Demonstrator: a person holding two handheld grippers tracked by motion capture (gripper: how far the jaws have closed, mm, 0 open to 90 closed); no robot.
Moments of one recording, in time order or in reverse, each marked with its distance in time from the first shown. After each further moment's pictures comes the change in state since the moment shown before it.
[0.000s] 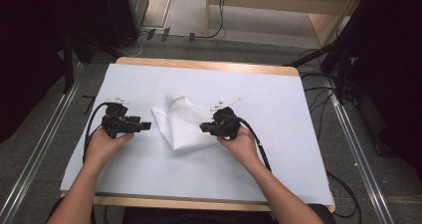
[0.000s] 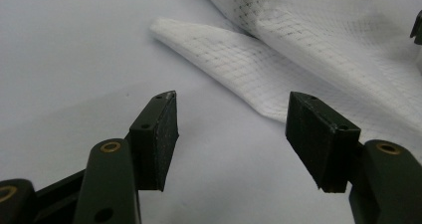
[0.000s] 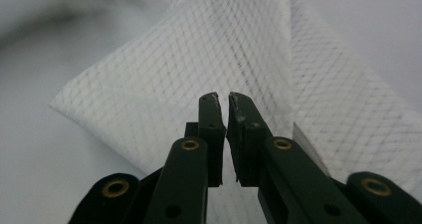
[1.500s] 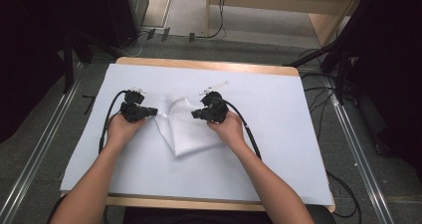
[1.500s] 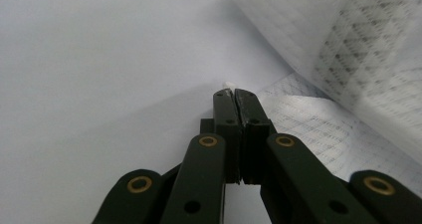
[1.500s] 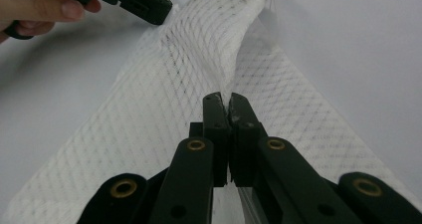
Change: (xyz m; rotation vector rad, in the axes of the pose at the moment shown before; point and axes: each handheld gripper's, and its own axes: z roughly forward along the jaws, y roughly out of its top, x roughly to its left) left arm 0.018 0.037 0.058 0.048 0.078 0.047; right arm -0.022 0.042 0.038 0.038 0.005 0.051
